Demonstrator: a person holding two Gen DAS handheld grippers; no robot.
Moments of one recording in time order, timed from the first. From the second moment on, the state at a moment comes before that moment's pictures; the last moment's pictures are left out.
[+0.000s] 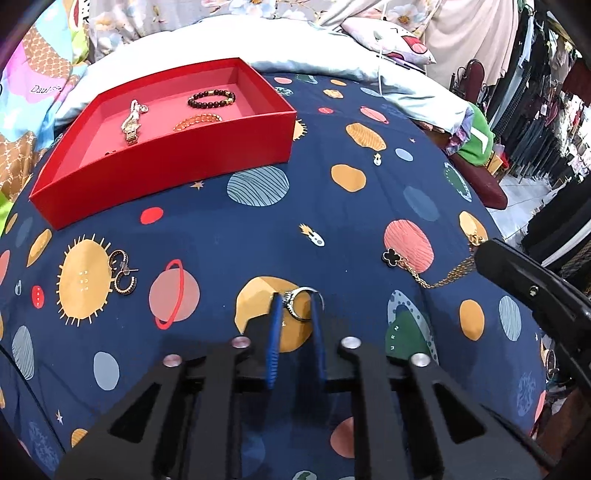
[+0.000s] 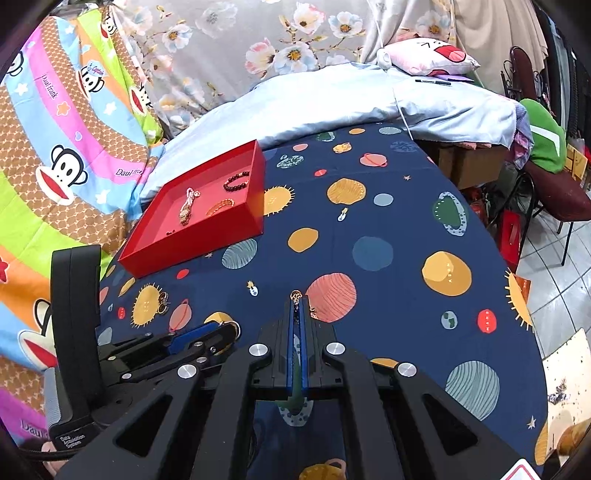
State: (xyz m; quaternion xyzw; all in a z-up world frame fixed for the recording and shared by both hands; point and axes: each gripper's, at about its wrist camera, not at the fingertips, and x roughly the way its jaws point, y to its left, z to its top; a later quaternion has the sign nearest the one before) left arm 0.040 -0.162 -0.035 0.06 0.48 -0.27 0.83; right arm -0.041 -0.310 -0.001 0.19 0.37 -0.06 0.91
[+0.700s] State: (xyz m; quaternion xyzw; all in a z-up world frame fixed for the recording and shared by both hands) left arm 0.036 -0.150 -0.027 0.03 0.48 -0.28 0.83; right arm -0.038 -0.298 0.005 0.18 0.37 -0.05 0.91
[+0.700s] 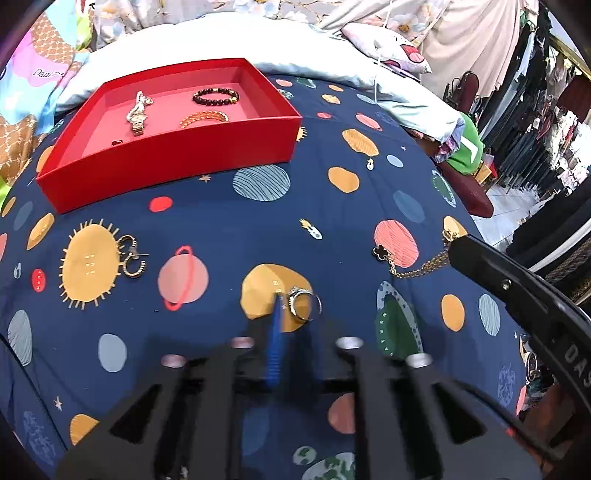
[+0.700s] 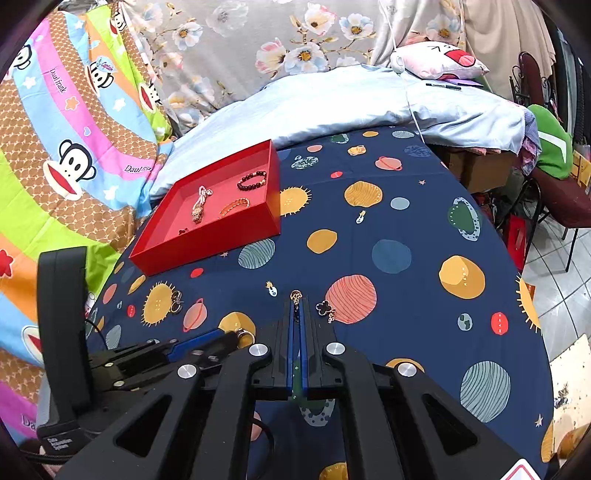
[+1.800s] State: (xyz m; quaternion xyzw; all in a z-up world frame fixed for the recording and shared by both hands) left arm 0.036 -0.114 0.004 0.02 0.46 -0.26 0.85; right arm -0.026 -0.281 0.017 0.17 0.37 -0.02 0.92
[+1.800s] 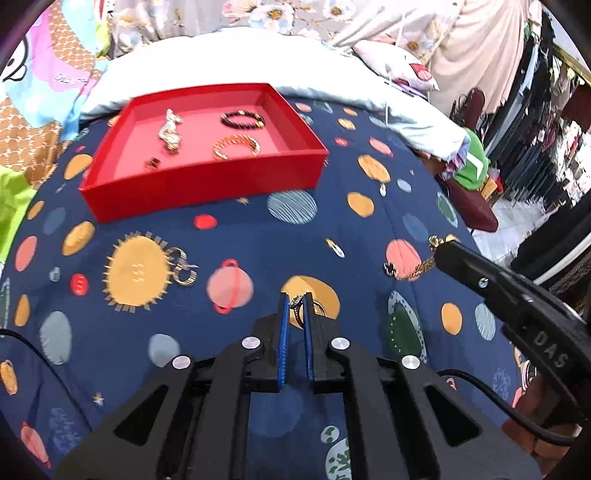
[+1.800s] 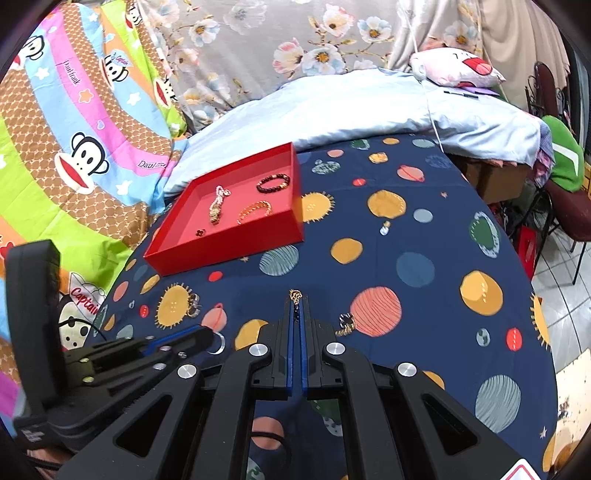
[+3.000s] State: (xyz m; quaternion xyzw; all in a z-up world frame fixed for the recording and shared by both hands) left arm 0.251 -0.058 0.075 -0.03 0.40 -0.20 0.90; right arm 0.232 -0.218 0.070 0.10 0.35 0.08 0.93
